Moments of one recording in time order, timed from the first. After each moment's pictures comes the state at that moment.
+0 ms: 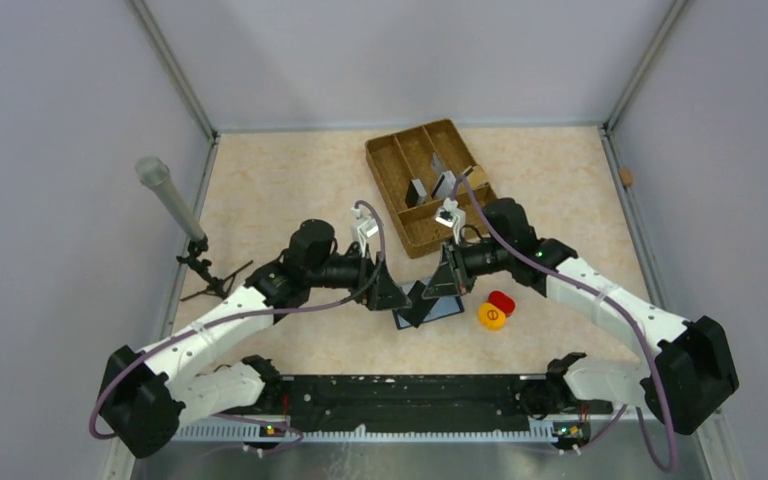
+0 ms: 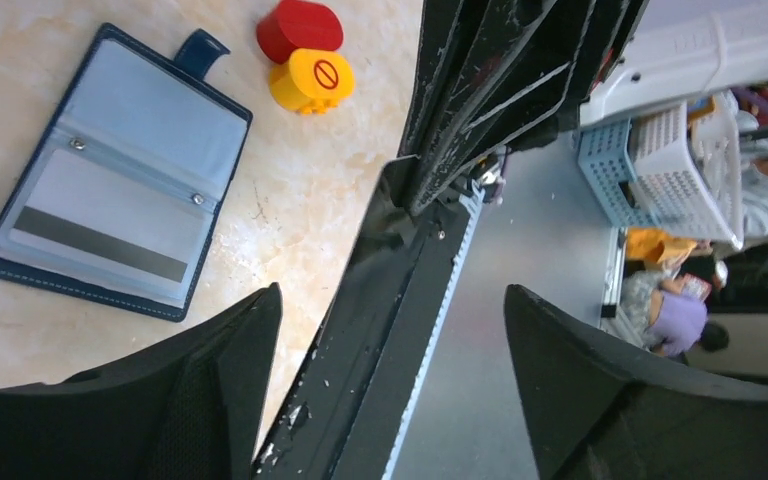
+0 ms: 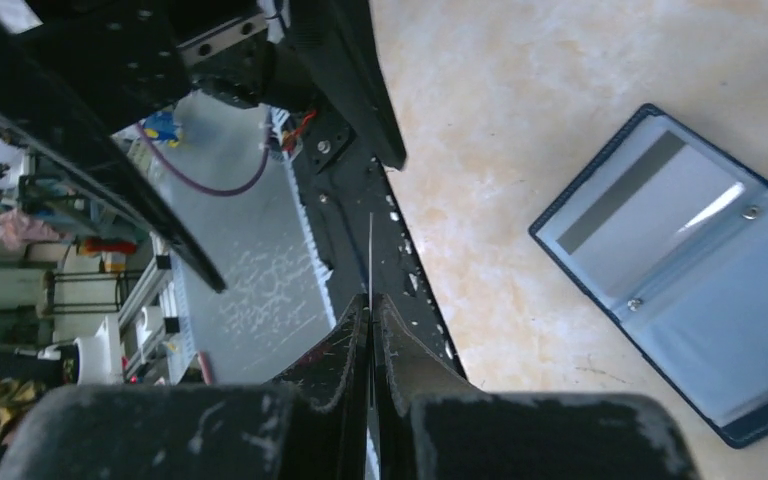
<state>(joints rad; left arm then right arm) -0.65 1.03 0.71 -0.11 0.71 -0.55 0.61 1.18 0.84 -0.33 -0.82 0.33</state>
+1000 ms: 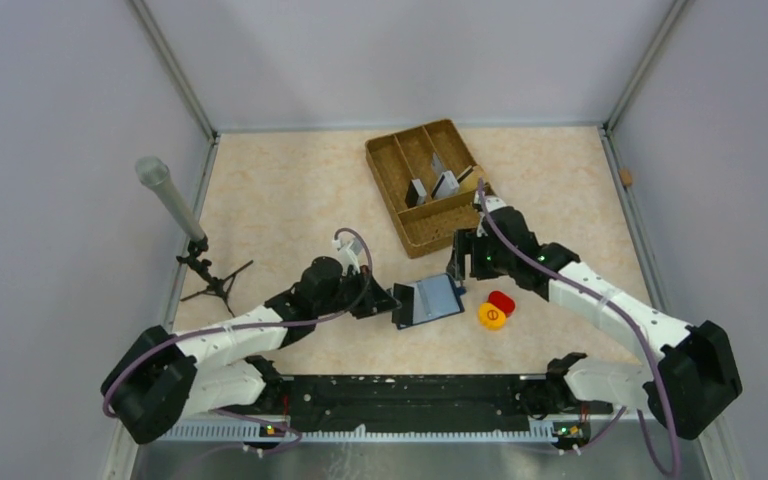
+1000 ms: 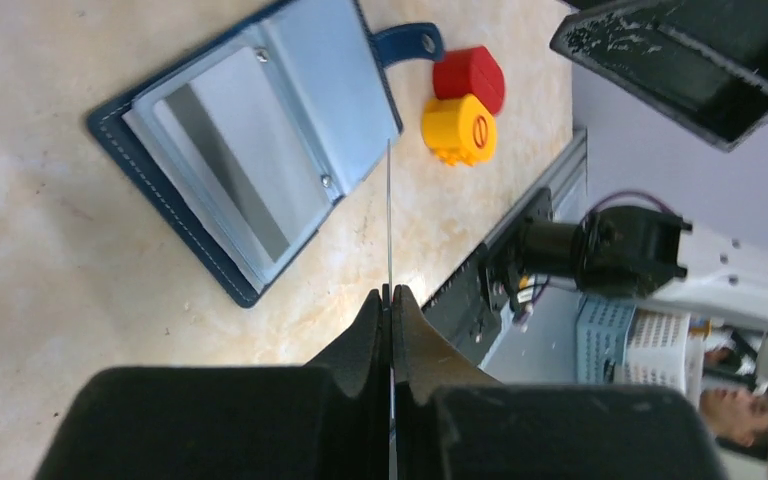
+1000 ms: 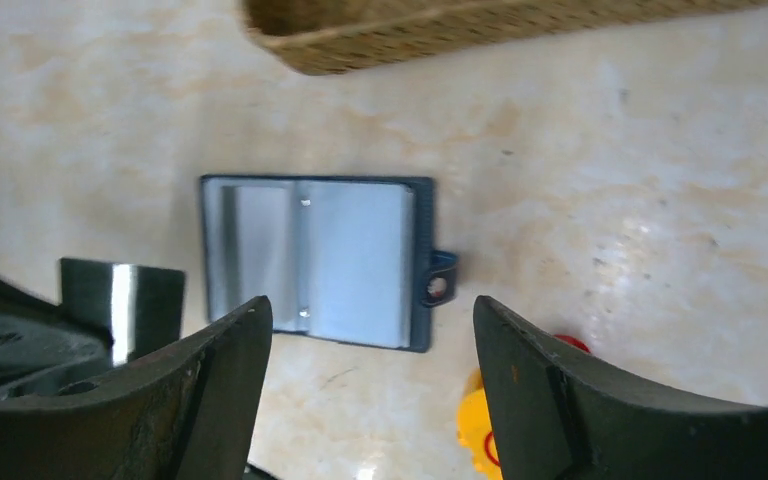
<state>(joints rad) -0.73 1.08 0.40 0.22 0.38 -0.92 0.61 1.13 0.81 -0.44 -0.06 0.43</state>
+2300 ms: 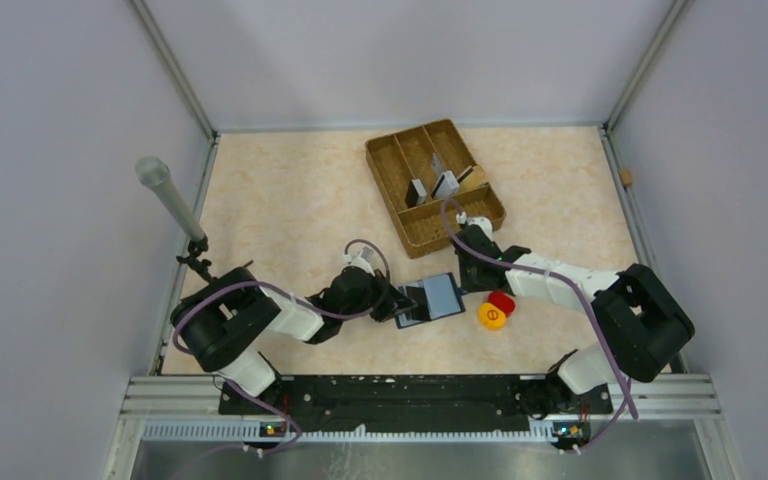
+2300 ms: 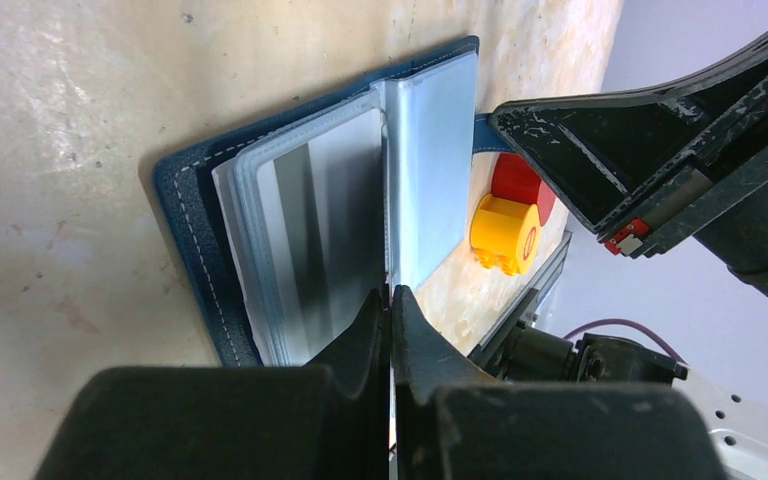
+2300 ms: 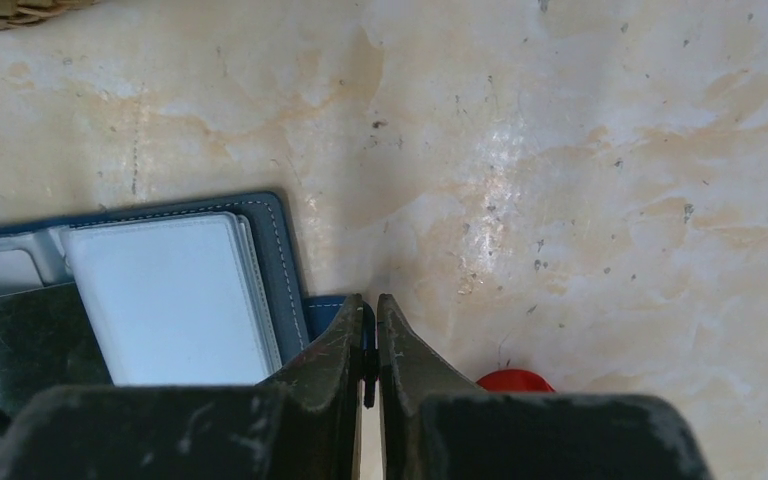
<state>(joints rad) -0.83 1.58 0.36 0.71 0.15 -1.29 0.69 1.46 0.75 -0.34 0.27 0.50</state>
